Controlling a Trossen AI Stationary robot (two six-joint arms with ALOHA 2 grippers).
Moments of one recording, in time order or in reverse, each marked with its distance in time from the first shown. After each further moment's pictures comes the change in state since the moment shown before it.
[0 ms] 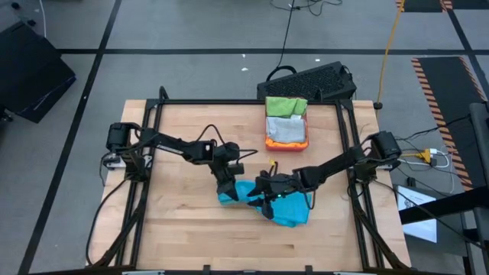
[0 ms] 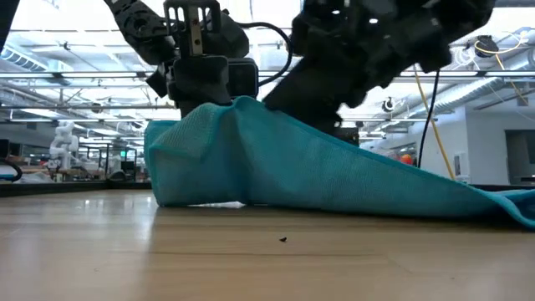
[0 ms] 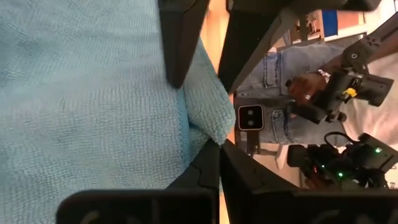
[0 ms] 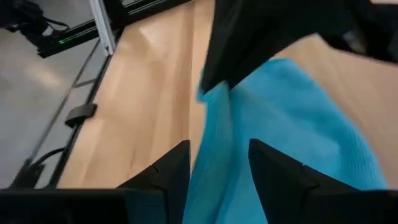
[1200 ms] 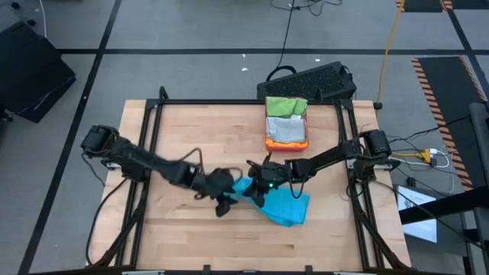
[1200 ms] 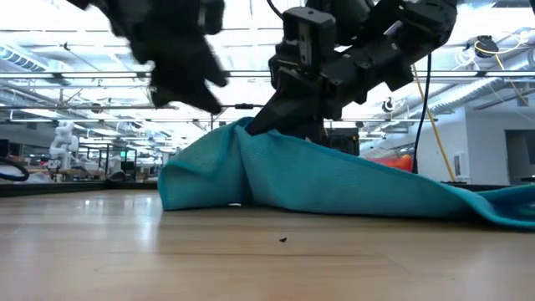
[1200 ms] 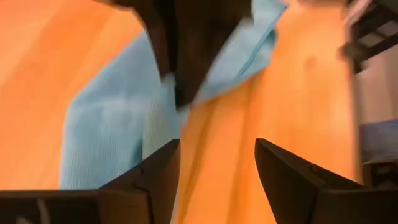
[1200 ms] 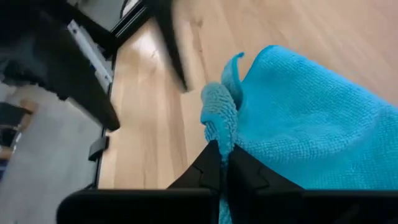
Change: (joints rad) left arm -0.368 -0.217 0.001 -0.202 -1.003 -0.069; right arm -0.124 0.069 0.060 -0.020 -0.194 0.275
